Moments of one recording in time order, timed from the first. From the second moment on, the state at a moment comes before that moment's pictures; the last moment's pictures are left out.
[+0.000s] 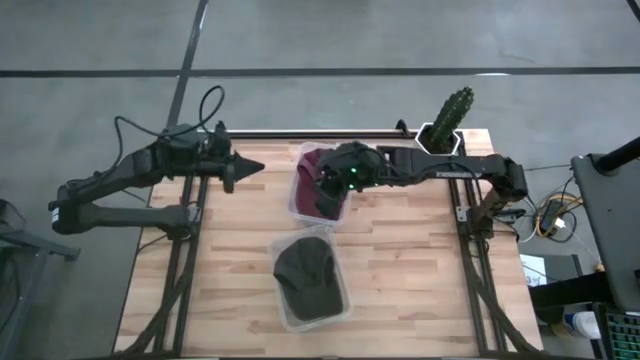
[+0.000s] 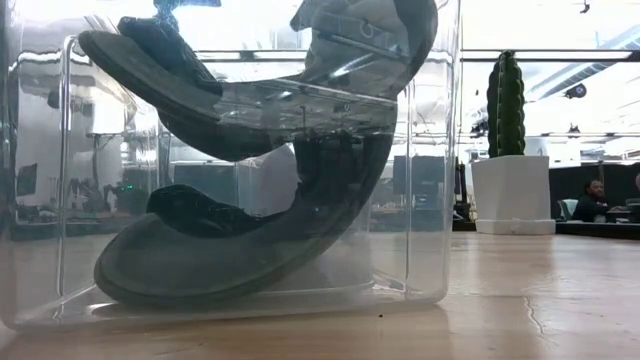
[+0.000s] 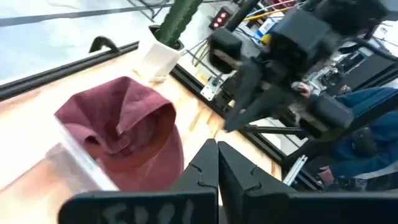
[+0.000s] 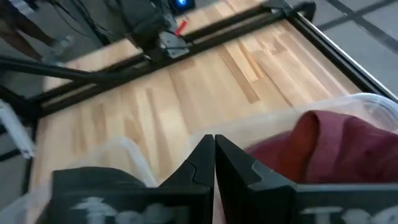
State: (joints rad) left arm 0.33 0.79 1.01 -0.47 0.17 -0.58; right arm -0.05 1.73 1.71 -0.61 0.07 0.36
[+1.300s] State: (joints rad) left arm 0.27 0.22 0.23 0.05 0.37 -0.29; right arm 0.04 0.80 0.44 0.25 0.10 0.28
